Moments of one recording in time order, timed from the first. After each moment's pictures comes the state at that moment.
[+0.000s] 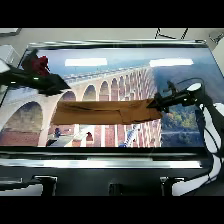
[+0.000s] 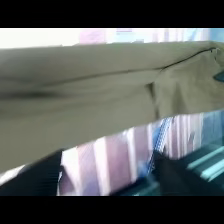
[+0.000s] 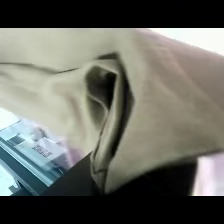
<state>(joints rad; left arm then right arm) -0.03 -1.48 1.55 0.89 -1.34 -1.50 -0.17 -1.70 1.37 -0.73 1.38 1.38</state>
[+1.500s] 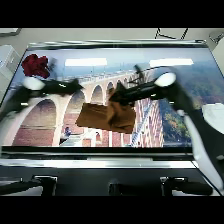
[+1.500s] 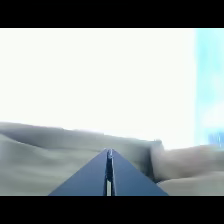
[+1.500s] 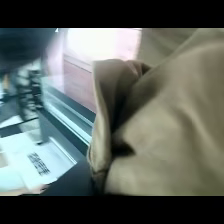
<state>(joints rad) -0.12 -1.41 1.31 0.85 -0.85 -1.54 0.31 -1.52 1.37 -0.52 1.13 1.60</state>
